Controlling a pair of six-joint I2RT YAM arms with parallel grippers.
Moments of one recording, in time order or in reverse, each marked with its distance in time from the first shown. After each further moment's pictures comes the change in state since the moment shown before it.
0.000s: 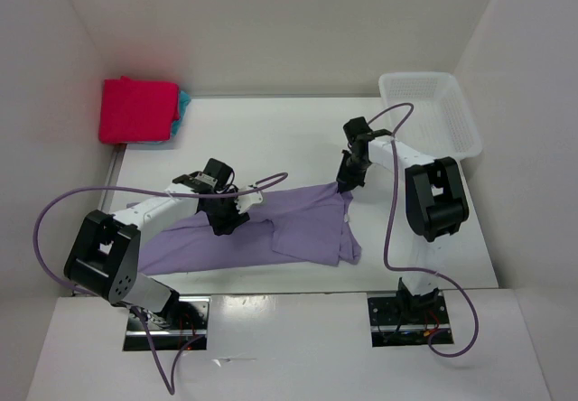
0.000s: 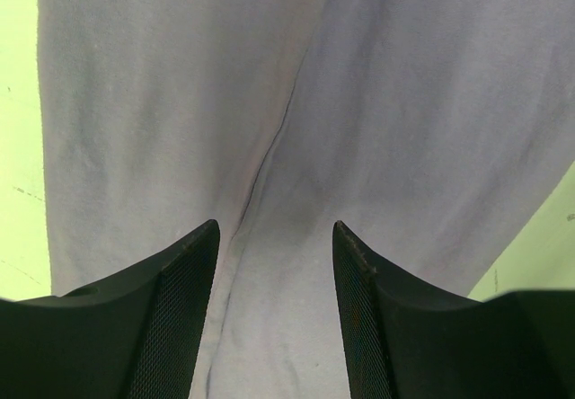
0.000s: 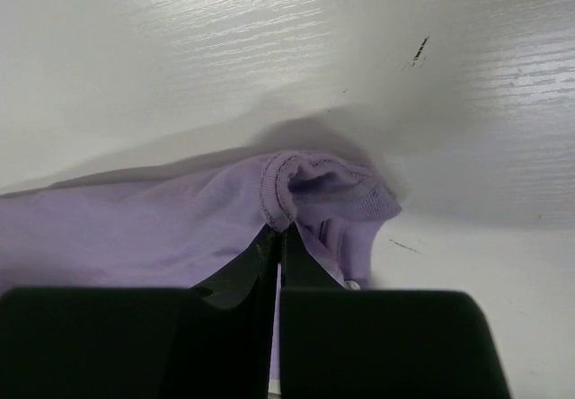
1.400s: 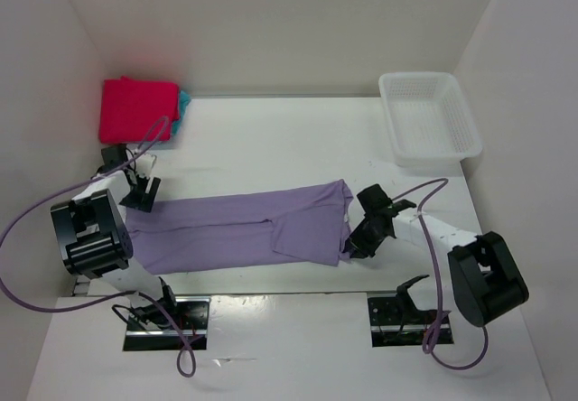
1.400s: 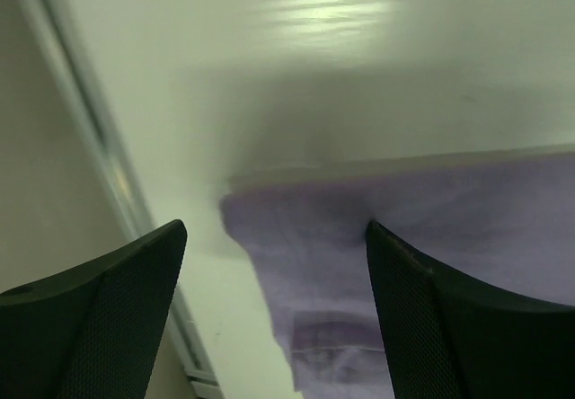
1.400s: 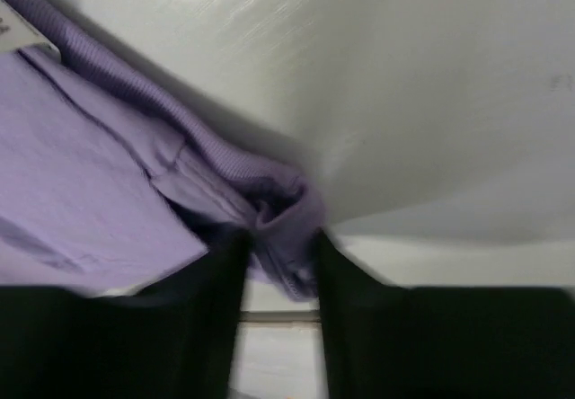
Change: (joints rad) left arm 0.781 0.153 0.066 0.245 -0.315 -0.143; right arm 0.126 -0.625 -0.777 0.096 -0.040 0.539
